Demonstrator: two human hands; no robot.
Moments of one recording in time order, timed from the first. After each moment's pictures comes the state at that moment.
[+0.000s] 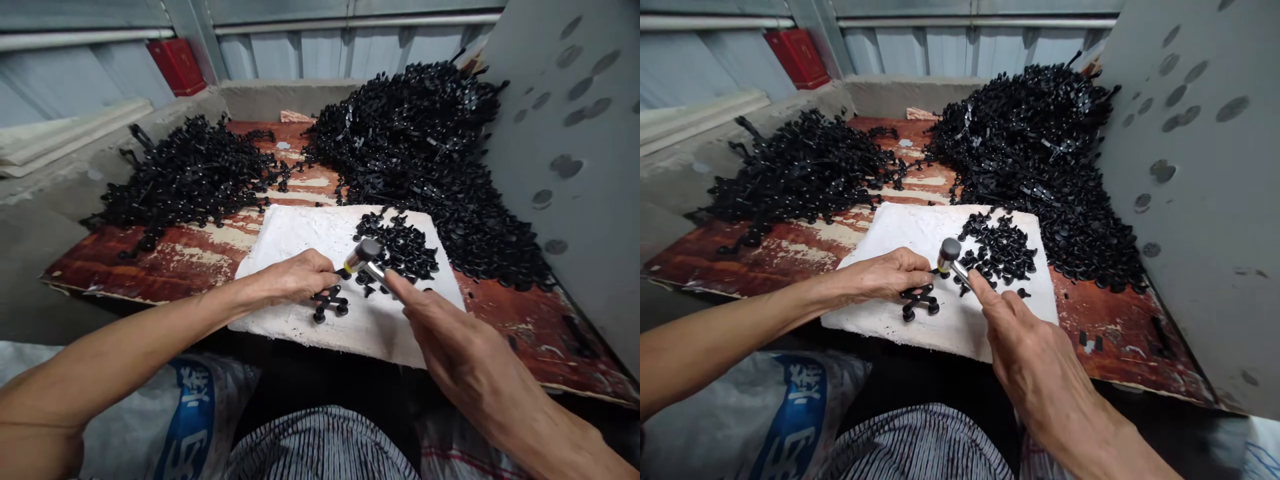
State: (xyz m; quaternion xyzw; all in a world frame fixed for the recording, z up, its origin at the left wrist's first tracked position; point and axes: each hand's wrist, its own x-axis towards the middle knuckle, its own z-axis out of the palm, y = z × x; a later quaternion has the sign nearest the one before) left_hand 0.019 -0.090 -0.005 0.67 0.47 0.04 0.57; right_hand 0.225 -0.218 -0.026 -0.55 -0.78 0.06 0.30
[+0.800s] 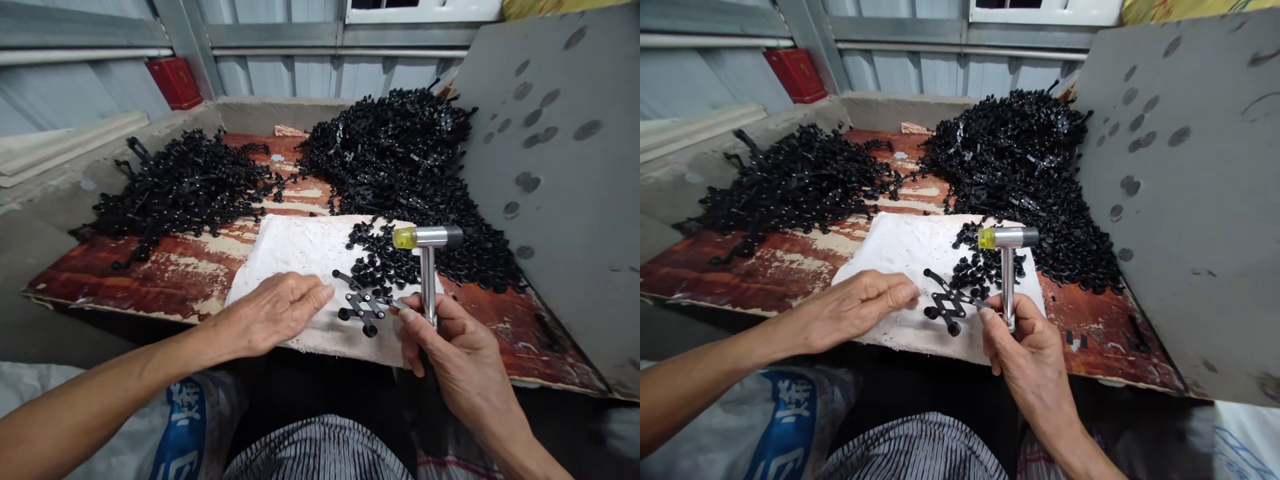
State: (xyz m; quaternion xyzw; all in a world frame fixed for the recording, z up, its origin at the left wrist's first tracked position) left_hand -0.009 -0.128 0.026 0.82 0.42 0.07 0.38; right_hand 0.198 -0.219 -0.016 -0.61 -0.39 0.43 0.54
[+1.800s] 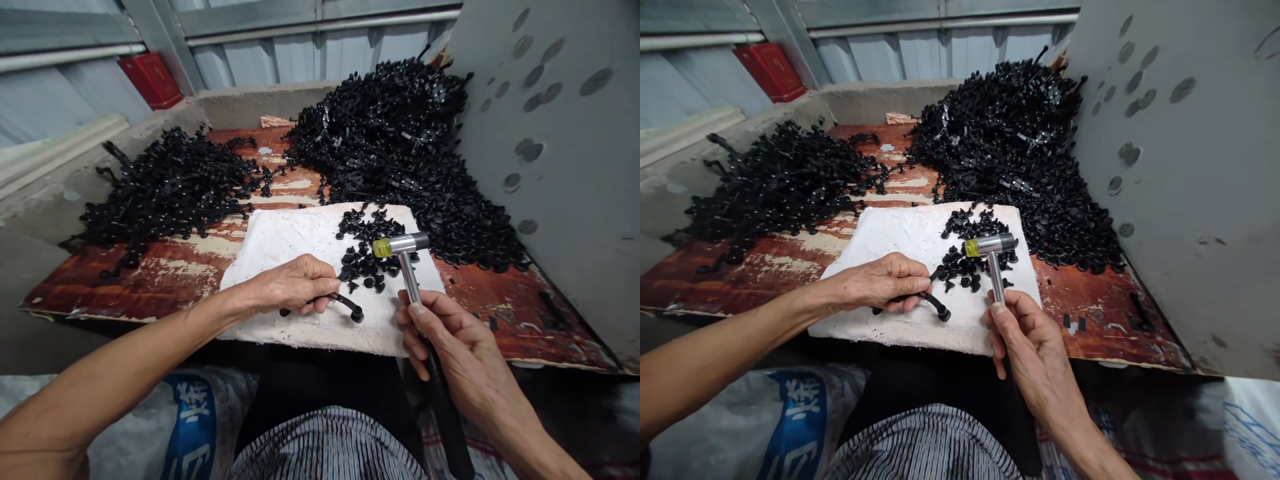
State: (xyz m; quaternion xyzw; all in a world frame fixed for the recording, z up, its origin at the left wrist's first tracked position) left_hand 0.030 -0.097 0.011 0.68 0.39 -0.02 0.62; right_hand 0.219 -0.229 -0.038 -0.56 -0.34 0.49 0.57
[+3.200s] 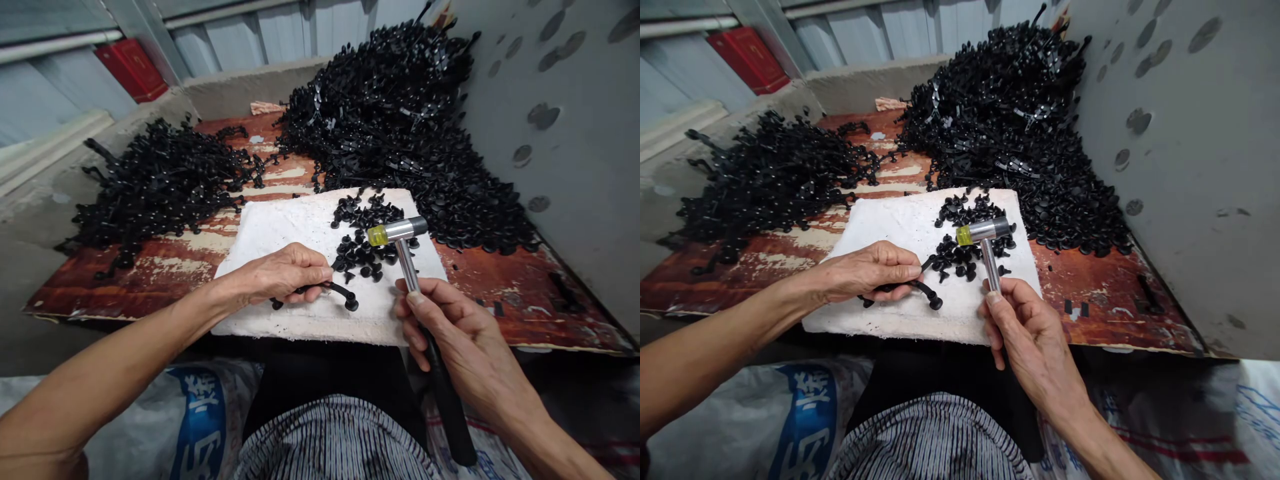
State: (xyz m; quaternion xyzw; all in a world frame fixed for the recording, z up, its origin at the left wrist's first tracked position) left_hand 0.032 -0.091 0.010 0.63 0.41 -0.02 0.66; right_hand 0.224 -0.229 -0.040 -0.57 -0.35 0.50 0.55
